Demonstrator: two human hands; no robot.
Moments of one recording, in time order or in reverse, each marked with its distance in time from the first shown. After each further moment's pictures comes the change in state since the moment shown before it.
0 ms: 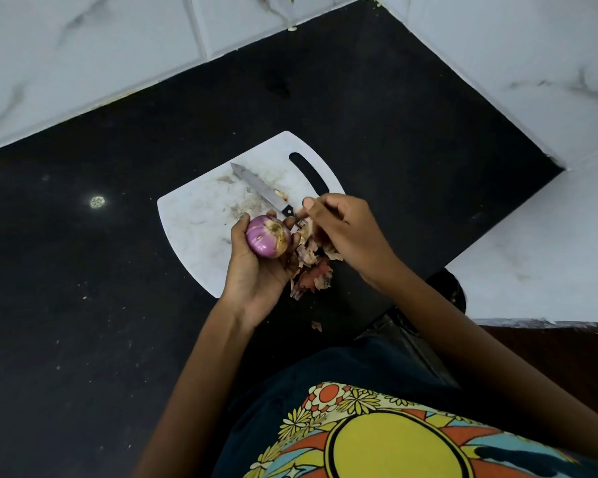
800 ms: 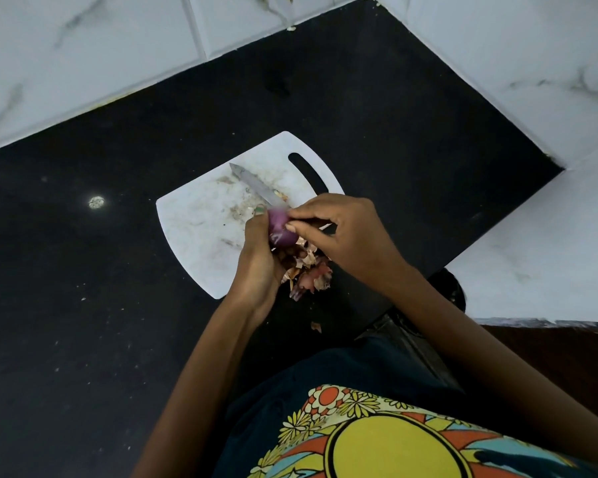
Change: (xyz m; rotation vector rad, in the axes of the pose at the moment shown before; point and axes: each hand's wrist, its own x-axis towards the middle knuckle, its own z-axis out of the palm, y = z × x) left_hand -0.001 -0.005 0.008 0.452 -0.036 0.171; right_hand 0.000 -0.003 -0.003 -0.378 0.012 -0.509
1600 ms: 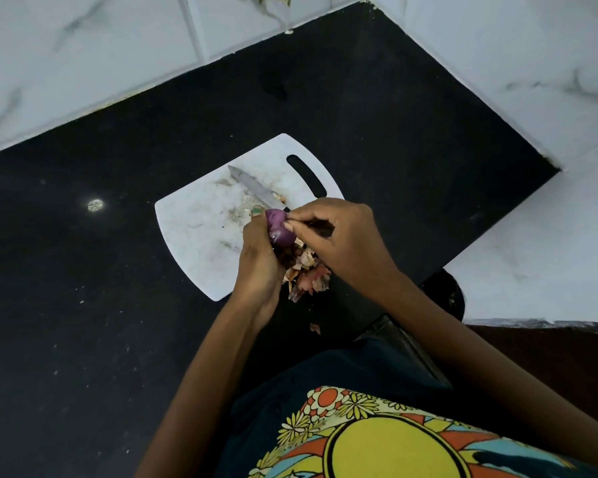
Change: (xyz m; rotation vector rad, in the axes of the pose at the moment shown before) left_hand 0.000 0.001 0.007 -0.012 0.116 0.008; right_hand -0.005 -0.006 0.005 0.046 0.093 0.066
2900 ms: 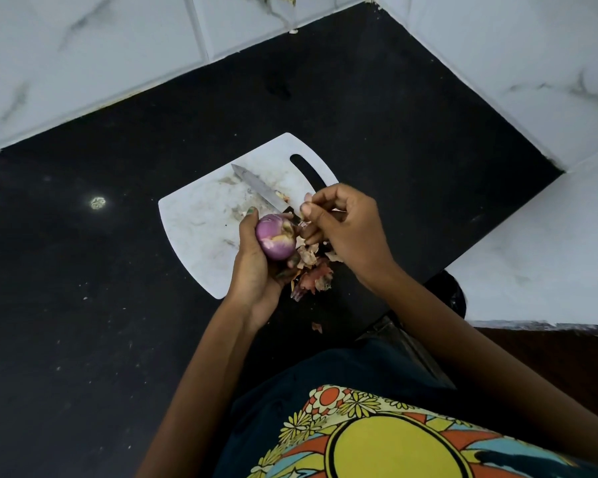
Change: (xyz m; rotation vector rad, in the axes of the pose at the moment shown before) left_hand -0.010 0.013 -0.004 -0.146 -0.021 -0.142; right_hand 0.004 0.006 0.003 0.454 0.047 0.449
